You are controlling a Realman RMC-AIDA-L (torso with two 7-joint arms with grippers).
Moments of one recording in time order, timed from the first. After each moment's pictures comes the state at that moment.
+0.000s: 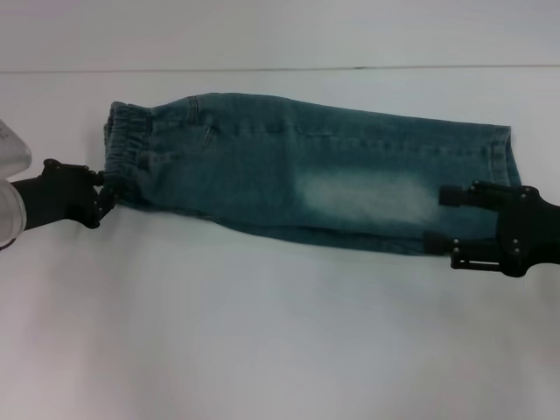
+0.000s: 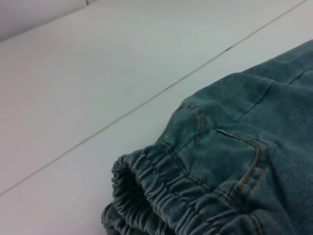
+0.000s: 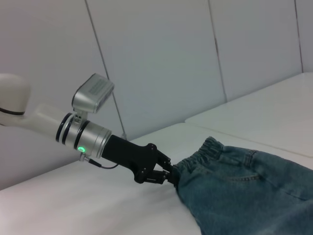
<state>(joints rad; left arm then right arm) -0.55 -2.11 0.64 0.64 2.17 0.94 -1.19 0.41 2.09 -0.58 -0.78 -2.00 -1.72 1.35</state>
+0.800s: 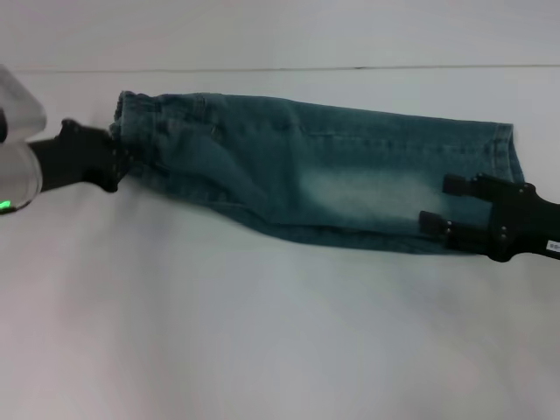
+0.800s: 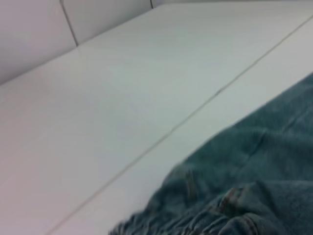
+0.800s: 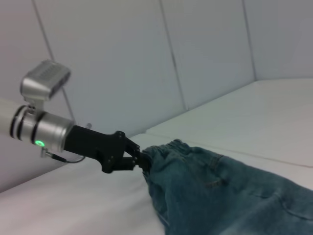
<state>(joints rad) -0.59 -2.14 0.68 0.76 2.17 0.98 -1.25 0.40 2.09 -0.57 -0.65 -1.94 -1.57 1.28</state>
